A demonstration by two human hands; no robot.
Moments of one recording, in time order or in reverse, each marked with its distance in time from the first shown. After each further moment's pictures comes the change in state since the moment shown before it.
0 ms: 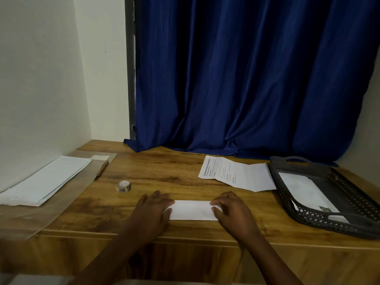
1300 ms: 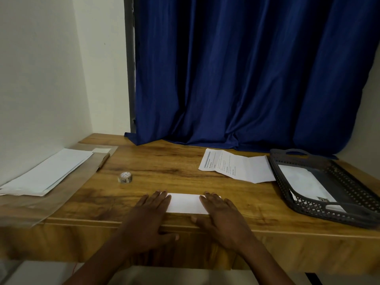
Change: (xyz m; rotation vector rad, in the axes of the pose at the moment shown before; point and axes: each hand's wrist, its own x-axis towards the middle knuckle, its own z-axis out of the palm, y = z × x) left_hand -0.037 0.009 0.000 0.248 -0.138 0.101; right_hand -0.035 -0.044 -0.005 -0.300 -0.432 -0.042
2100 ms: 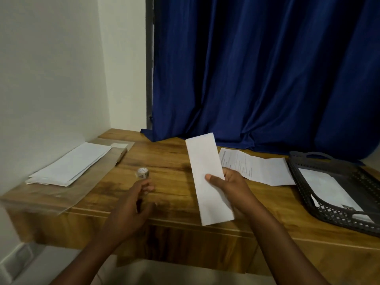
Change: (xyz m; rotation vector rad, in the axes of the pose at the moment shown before) left_hand -0.049 -0.046 -0.018 -0.726 0.487 -0.244; right_hand 0.032 -0.051 -0.075 1.217 0.103 0.135
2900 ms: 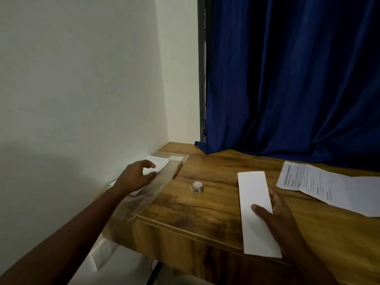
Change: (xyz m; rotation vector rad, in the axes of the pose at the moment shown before) left_hand 0.093 -0.080 -0.159 0.499 0.079 -0.302; right_hand 0.047 0.064 0.041 -0.049 0.131 -0.078
